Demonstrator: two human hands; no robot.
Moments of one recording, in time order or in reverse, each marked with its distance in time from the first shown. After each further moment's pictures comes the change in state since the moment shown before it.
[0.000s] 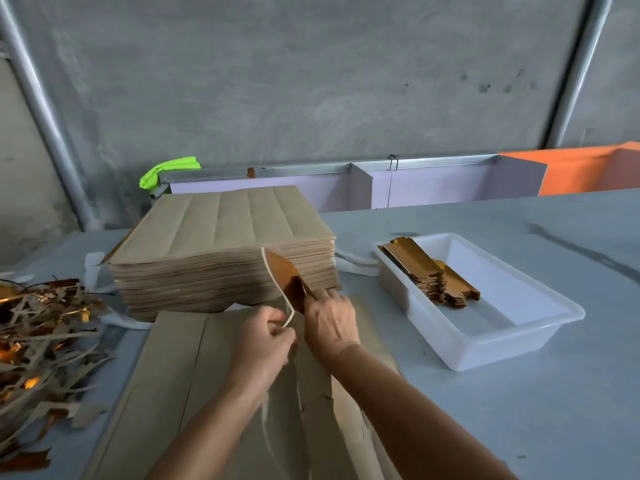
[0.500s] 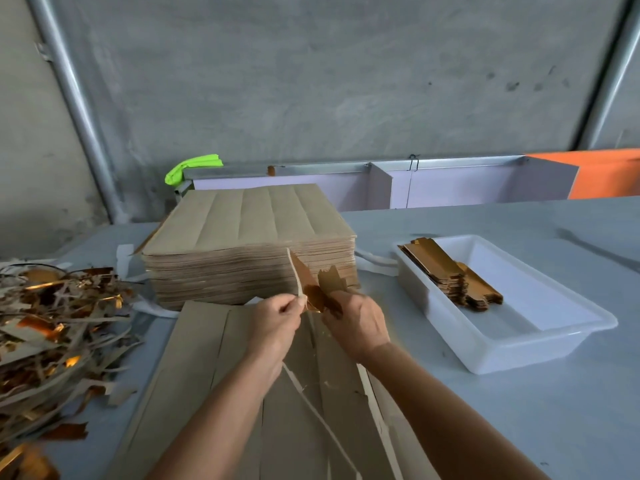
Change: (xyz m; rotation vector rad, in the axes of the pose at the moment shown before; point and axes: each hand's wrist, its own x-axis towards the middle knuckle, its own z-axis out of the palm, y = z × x) left_hand 0.016 0.000 -0.008 -0.096 0.043 -0.010; right_hand -0.010 0.012 -0.004 0.329 0.010 0.080
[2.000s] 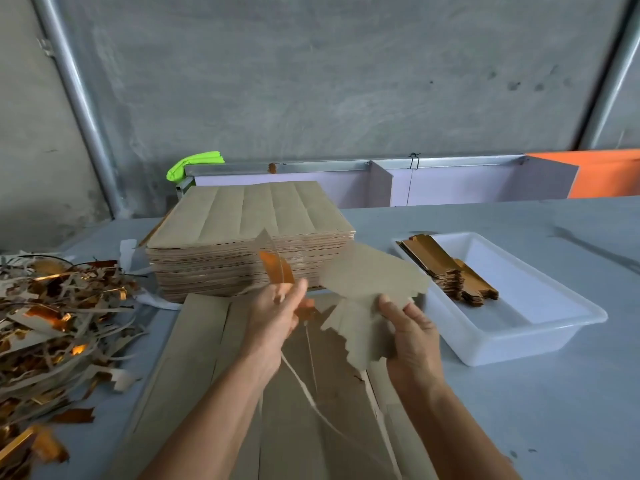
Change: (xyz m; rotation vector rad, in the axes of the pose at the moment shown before) left_hand -0.010 0.002 -0.004 -0.363 0.008 -0.002; right_hand -0.061 0.000 -0.045 1.538 0.305 0.624
